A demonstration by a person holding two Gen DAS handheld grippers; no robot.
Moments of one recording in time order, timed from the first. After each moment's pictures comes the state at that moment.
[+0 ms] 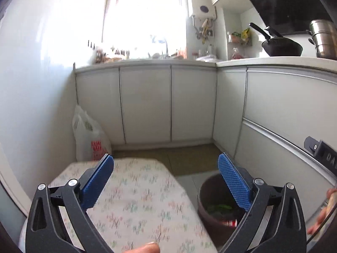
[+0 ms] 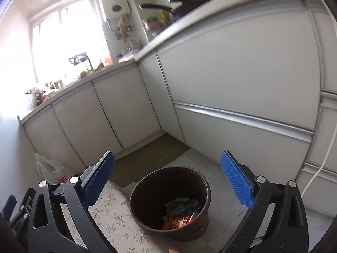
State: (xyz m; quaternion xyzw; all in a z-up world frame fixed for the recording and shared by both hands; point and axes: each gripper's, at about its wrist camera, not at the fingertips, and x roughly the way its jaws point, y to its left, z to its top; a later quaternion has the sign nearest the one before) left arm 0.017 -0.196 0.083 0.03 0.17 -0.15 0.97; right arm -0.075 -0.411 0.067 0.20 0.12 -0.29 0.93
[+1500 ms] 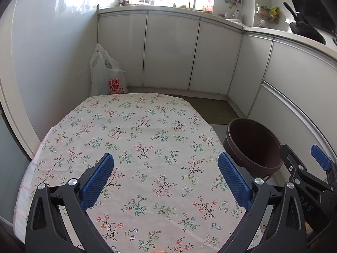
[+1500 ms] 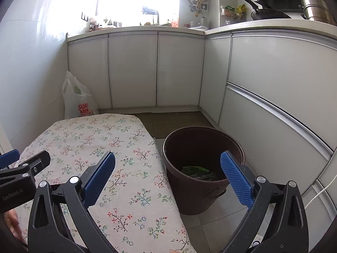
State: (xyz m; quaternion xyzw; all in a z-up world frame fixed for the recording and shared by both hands) left arm 0.001 -0.093 -0.007 -0.02 0.31 -0.11 0.94; right arm -0.053 -0.286 -0.005 0.02 0.23 -0.15 0.96
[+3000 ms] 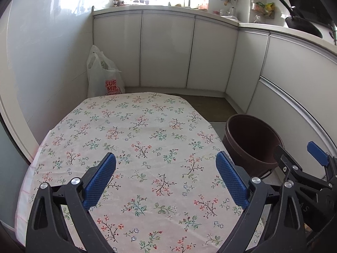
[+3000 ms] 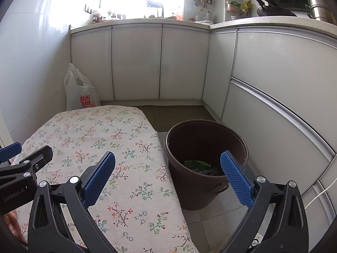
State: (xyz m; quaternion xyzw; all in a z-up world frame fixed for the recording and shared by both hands) left arm 0.000 -0.099 -0.011 0.00 0.31 -0.12 0.94; right arm -0.048 -0.283 -0.010 0.01 0.26 -0.14 0.96
